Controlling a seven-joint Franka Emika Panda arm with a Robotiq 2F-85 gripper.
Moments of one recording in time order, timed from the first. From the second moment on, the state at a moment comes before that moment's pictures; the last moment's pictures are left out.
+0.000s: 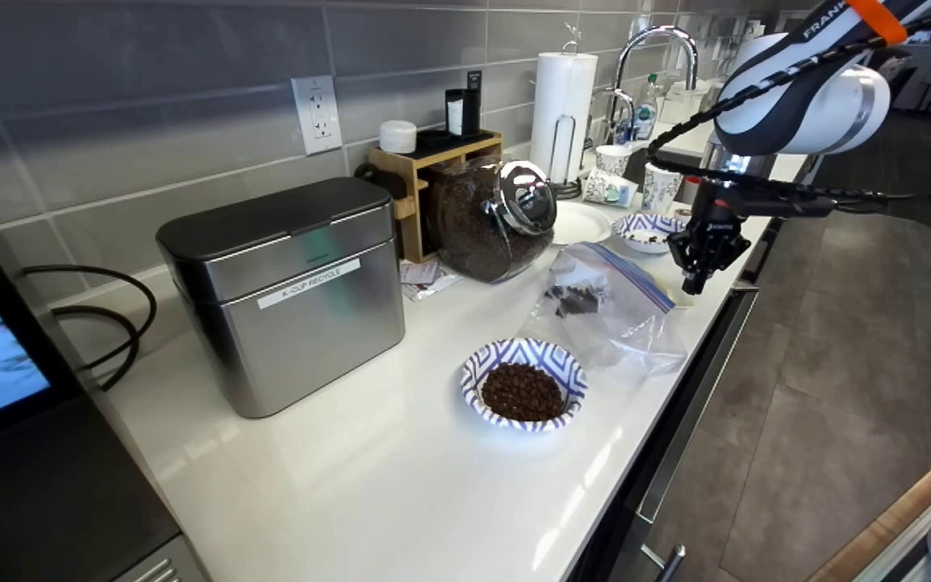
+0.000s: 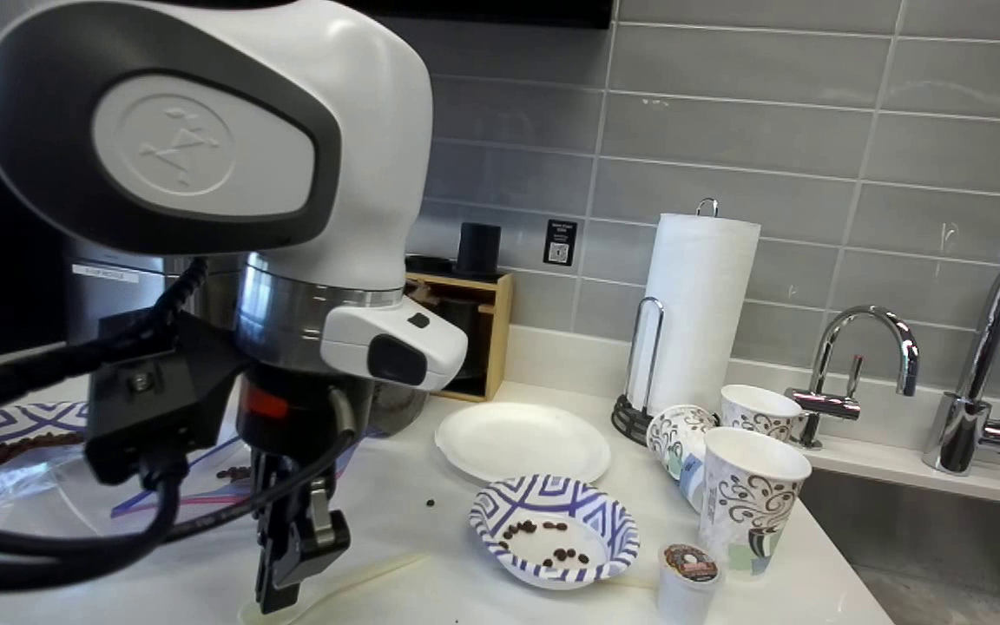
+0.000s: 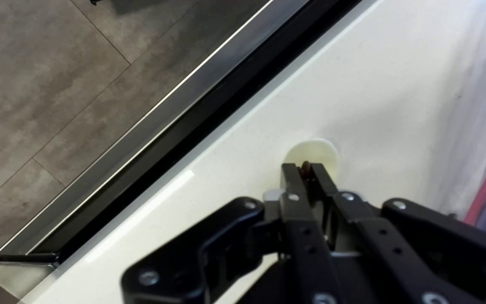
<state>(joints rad) -0.04 -0.03 -0.03 -2.57 0.12 2.48 0.12</state>
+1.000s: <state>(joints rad) -0.04 -0.01 -0.02 -2.56 0.12 2.49 0.15</state>
